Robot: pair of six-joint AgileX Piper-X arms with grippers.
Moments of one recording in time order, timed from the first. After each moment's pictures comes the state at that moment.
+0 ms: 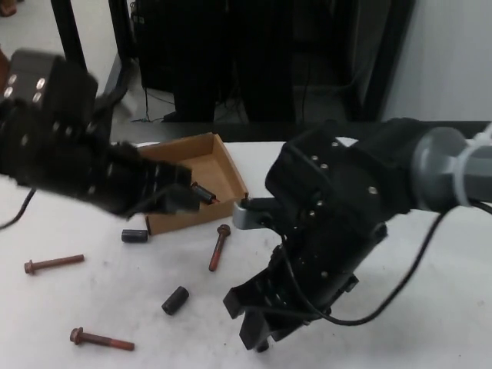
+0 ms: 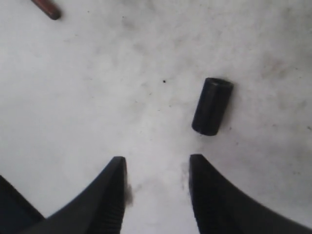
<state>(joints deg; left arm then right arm) -16.0 87.4 -54.5 25.0 33.3 -10.3 40.6 101.3 -67.6 49.7 -22.1 13.9</state>
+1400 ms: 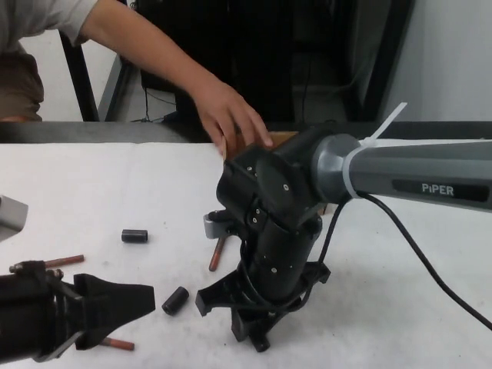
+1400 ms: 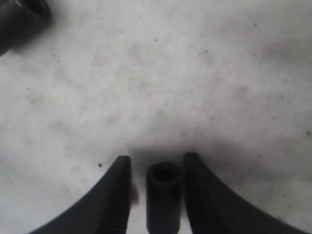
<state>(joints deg) -16.0 43.6 -19.6 15.8 35.8 -25.3 41.9 117.4 -81.3 57.7 -13.2 16.4</state>
